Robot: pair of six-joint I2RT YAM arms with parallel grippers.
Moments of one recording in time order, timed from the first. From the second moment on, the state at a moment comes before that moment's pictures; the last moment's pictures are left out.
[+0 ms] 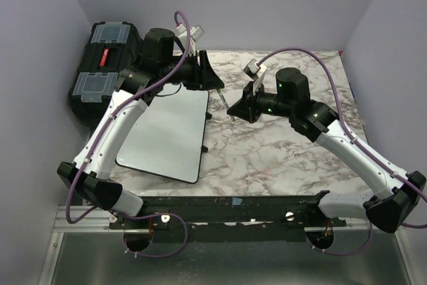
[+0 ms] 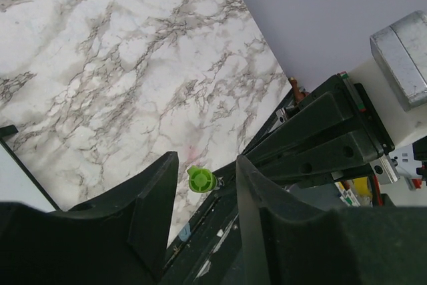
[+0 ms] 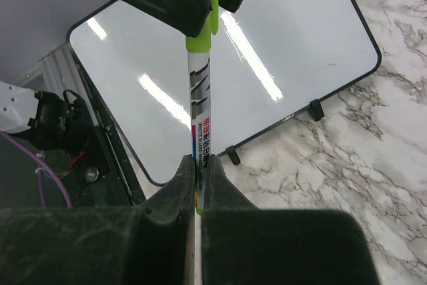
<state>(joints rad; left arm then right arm) -0.46 1.47 1.74 -0.72 0.62 -0.47 0.68 1.25 1.26 -0.36 -0.44 0.10</state>
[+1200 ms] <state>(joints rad) -0.32 1.29 1.48 -0.29 0.74 -0.76 0.69 1.14 1.09 0.01 -0.25 0.49</state>
